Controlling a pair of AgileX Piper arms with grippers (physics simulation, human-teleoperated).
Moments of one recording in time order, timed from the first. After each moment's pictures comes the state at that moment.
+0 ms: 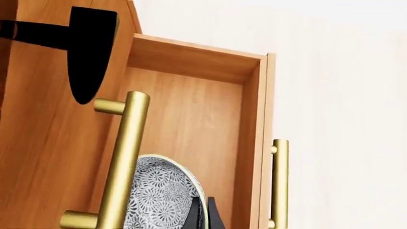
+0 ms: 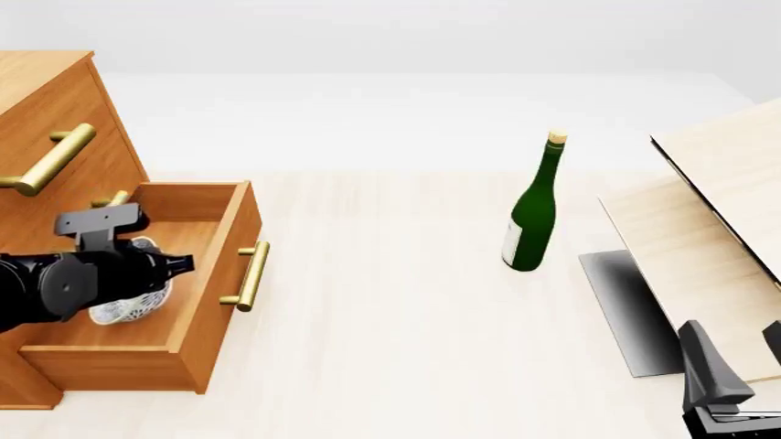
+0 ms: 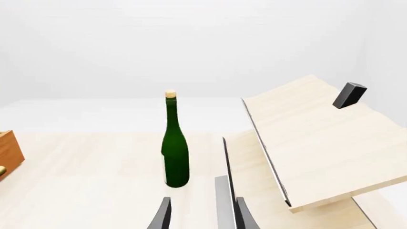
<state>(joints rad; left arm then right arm) 0.03 1.43 -0.64 0.07 -0.12 0.00 0.02 0.00 -0.01 0.01</state>
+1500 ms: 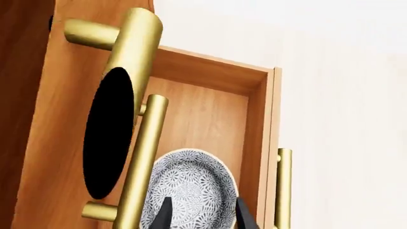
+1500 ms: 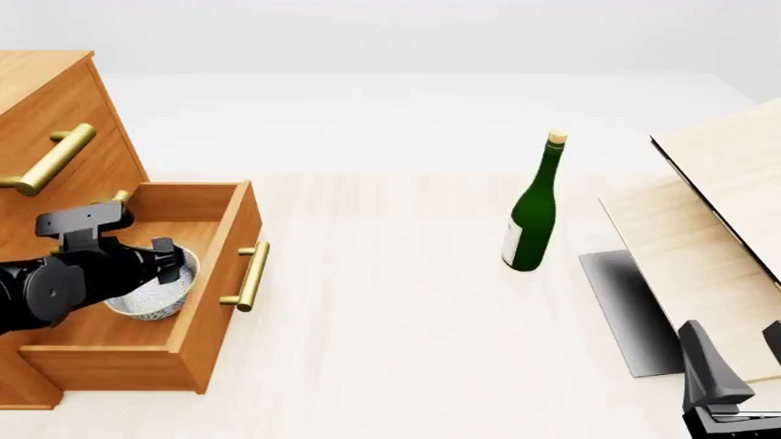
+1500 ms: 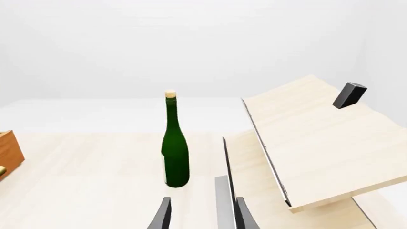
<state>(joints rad) 0.06 1.39 -0.62 0.02 -0.12 0.00 0.02 0.00 -0.01 0.01</state>
